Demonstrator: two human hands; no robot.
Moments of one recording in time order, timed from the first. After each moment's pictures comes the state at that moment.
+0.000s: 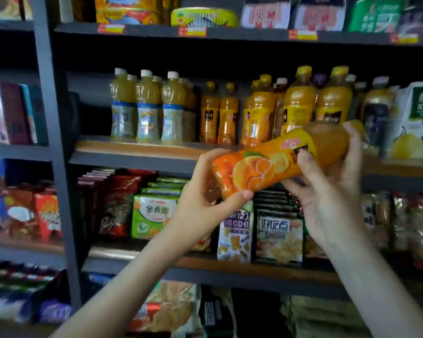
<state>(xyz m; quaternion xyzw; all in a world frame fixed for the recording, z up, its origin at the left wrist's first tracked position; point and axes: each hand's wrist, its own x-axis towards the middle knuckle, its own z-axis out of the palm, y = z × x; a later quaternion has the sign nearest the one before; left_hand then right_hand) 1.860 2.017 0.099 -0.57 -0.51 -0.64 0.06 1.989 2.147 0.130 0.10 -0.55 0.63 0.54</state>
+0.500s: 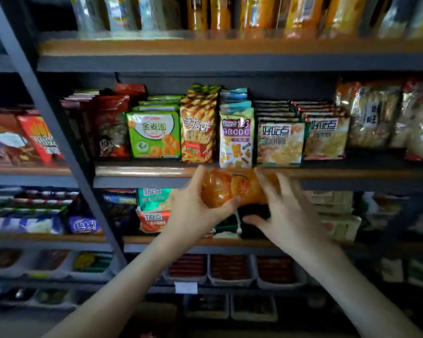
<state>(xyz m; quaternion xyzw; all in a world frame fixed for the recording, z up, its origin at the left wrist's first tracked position) 1.889 1.973 -0.042 -0.44 -0.73 -0.52 0.03 2.017 2.112 -0.052 -0.23 -0.94 -0.03 0.26</state>
